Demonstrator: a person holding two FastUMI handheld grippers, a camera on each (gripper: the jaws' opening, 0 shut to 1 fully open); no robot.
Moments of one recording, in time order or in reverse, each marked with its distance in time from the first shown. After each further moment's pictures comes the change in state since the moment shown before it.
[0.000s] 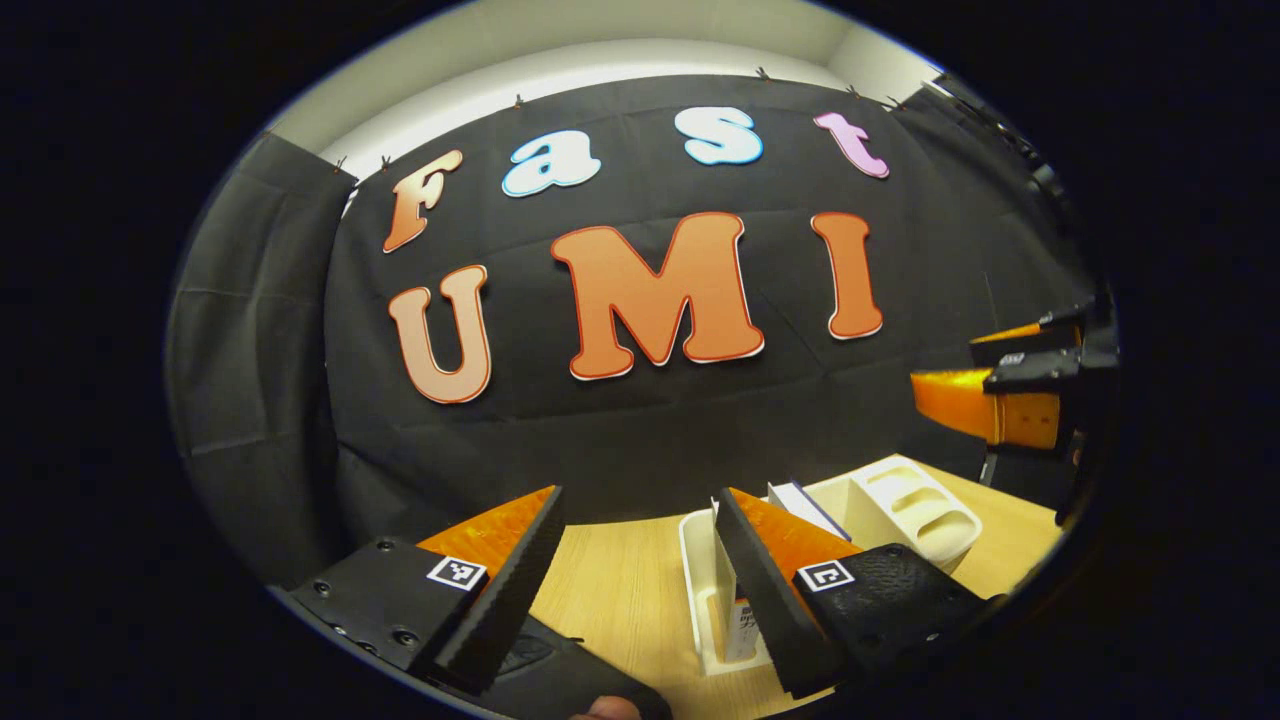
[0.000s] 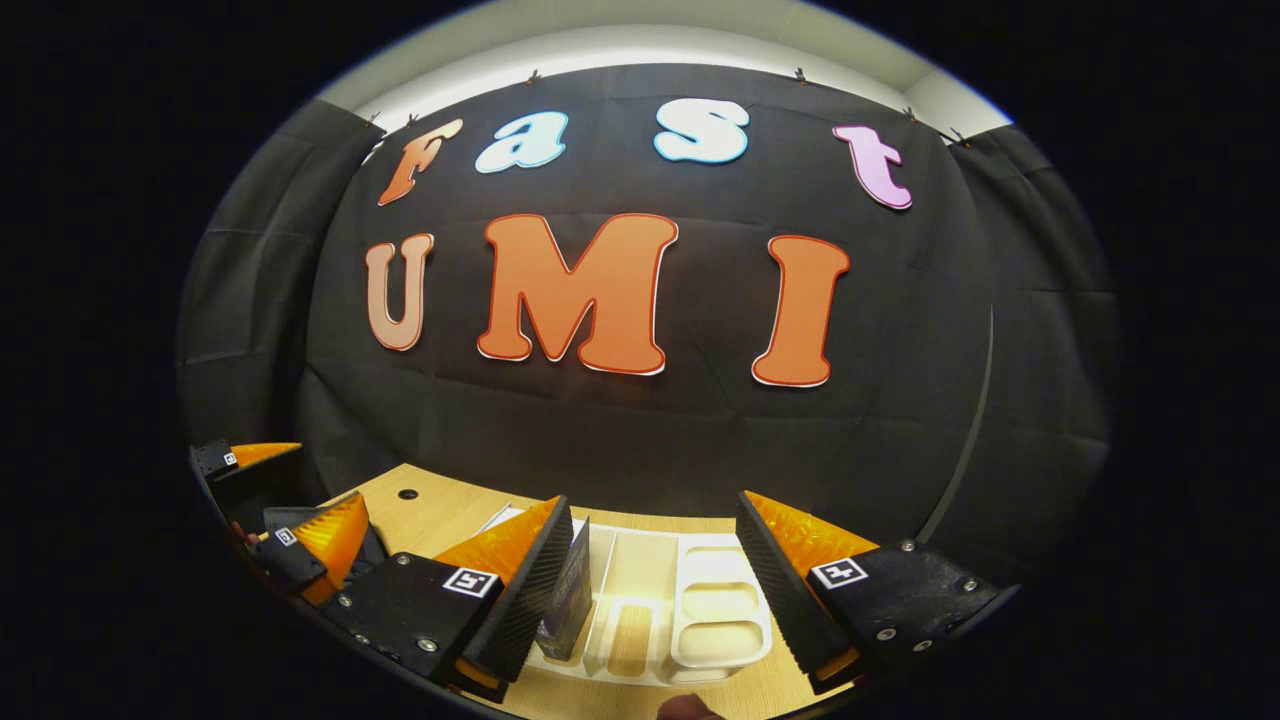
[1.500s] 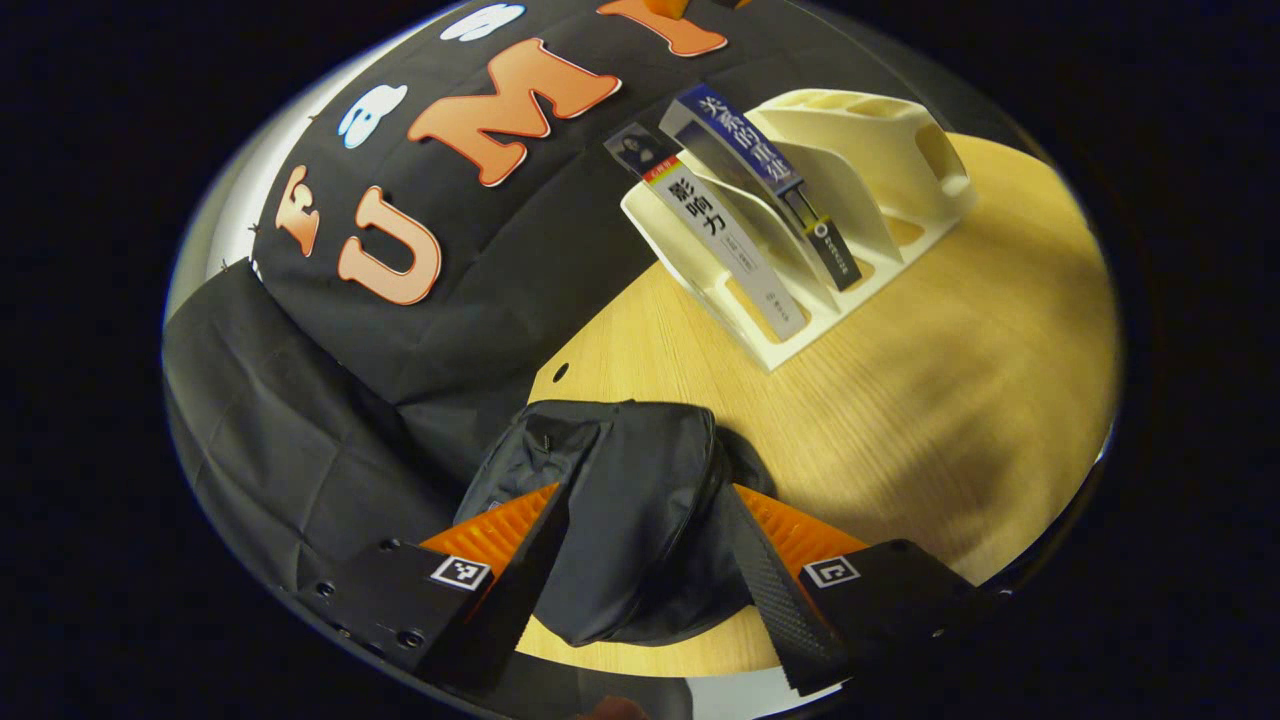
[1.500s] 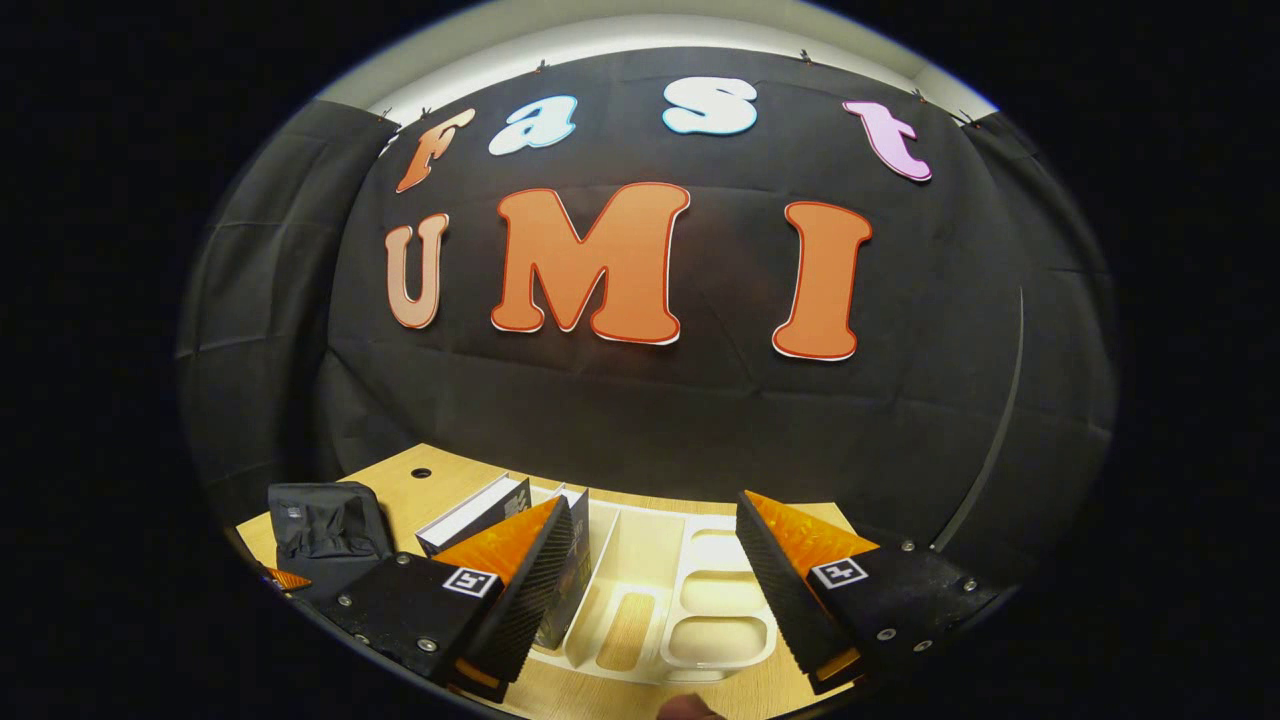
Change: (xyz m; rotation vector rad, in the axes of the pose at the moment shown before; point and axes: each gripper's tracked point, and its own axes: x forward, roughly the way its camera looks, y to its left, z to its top) left arm -0.119 0.008 -0.272 0.587 0.589 0.077; right arm 0.017 -0.013 -0.038 0.000 0.038 0.086
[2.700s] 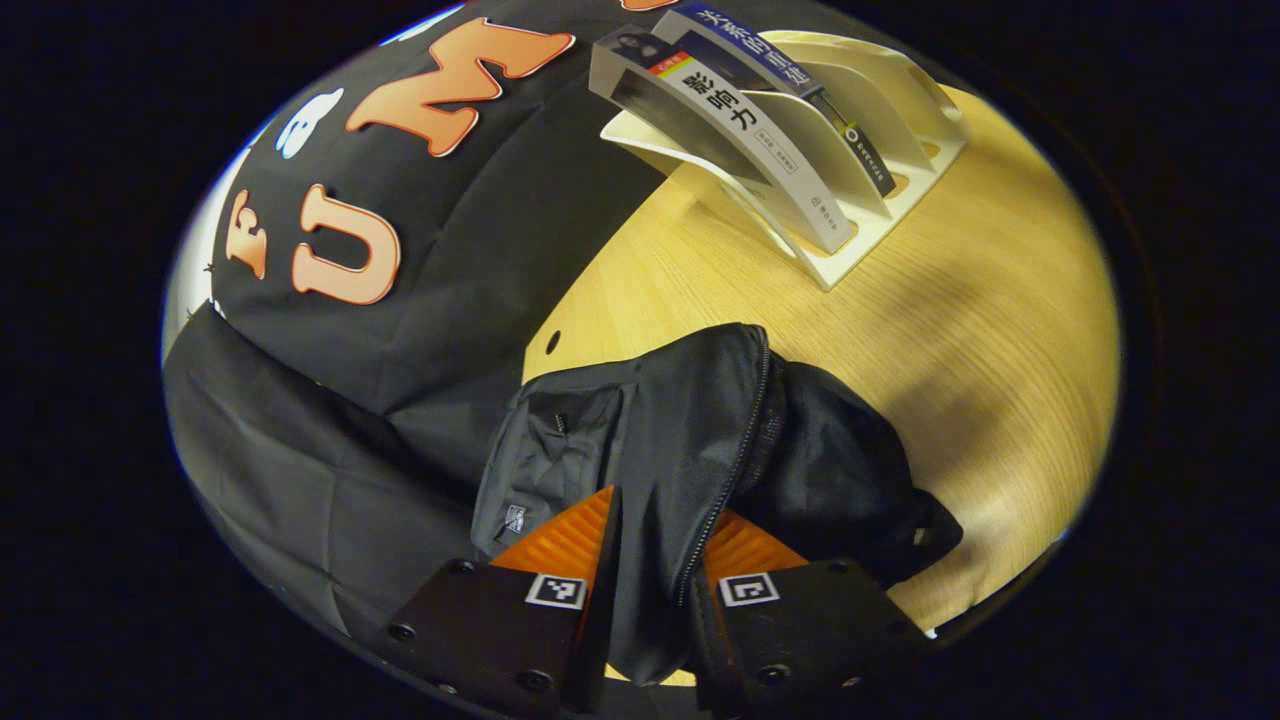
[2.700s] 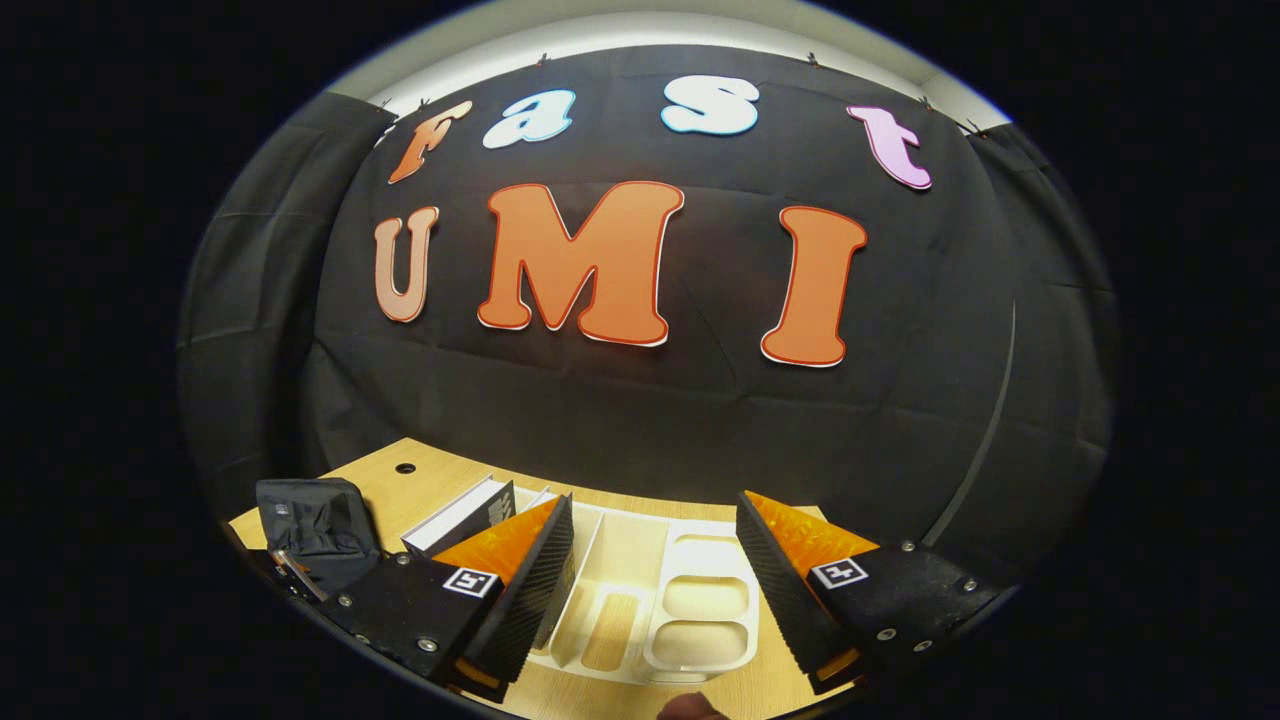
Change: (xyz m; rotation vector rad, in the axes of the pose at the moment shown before) left arm 0.062 0.043 -0.020 0.117 0.100 -0.120; right arm 0.005 -0.004 0.012 -0.033 0.022 -0.044
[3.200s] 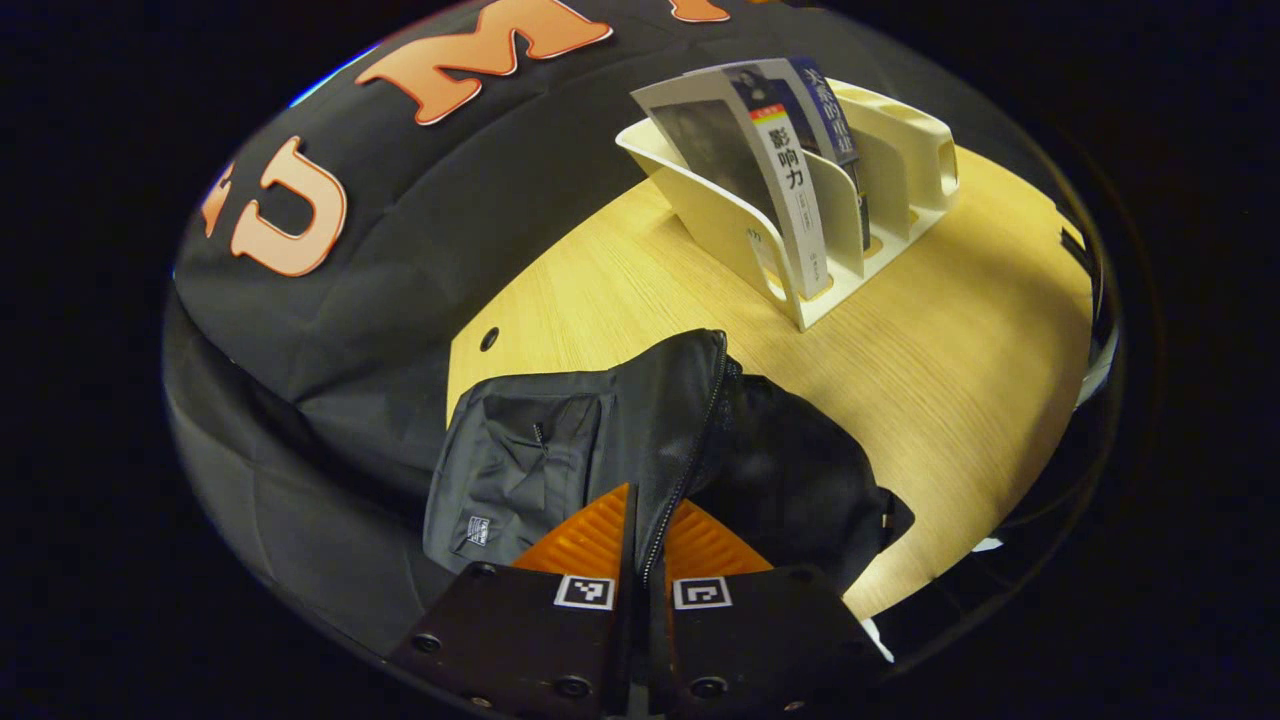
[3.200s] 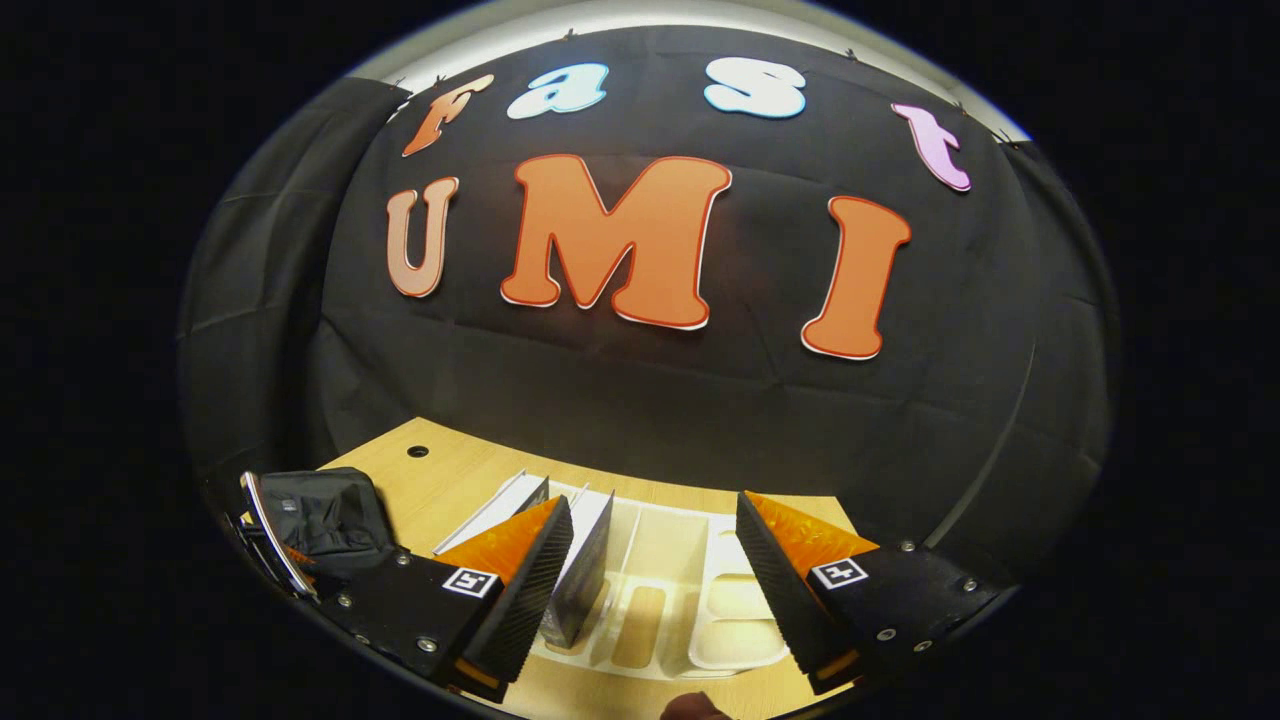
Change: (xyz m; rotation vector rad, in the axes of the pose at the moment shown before) left arm -0.007 0.035 0.013 -0.105 -0.013 -0.321; right arm 0.017 0.052 0.000 -0.039 0.101 0.032
